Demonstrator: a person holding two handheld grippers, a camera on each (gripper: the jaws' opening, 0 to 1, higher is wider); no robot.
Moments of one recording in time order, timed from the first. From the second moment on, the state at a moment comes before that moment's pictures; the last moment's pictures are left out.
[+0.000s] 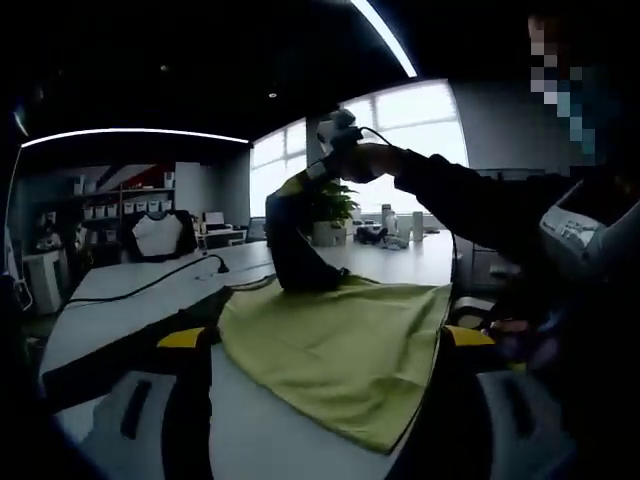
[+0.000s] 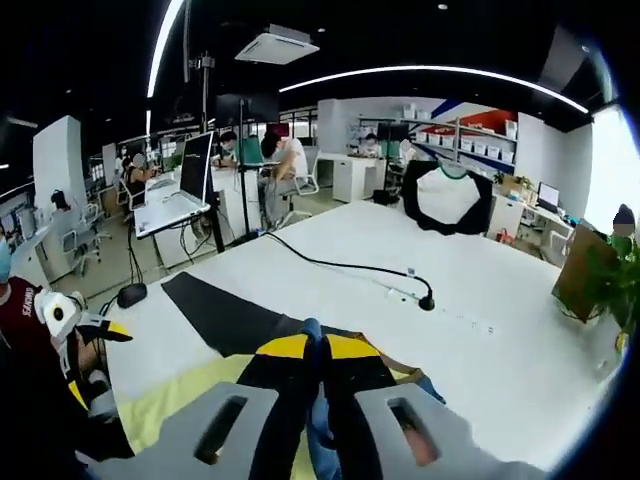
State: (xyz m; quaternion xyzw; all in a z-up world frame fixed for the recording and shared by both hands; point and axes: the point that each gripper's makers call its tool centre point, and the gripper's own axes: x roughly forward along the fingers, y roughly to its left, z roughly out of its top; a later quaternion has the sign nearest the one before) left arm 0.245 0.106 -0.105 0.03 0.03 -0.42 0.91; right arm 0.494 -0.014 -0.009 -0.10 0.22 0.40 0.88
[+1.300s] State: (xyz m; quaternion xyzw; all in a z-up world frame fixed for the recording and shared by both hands) left arm 0.243 0.104 -0.109 0.02 0.04 -0.43 0.90; right arm 0.415 0.080 -0.140 -0.15 0.32 0.49 0.79
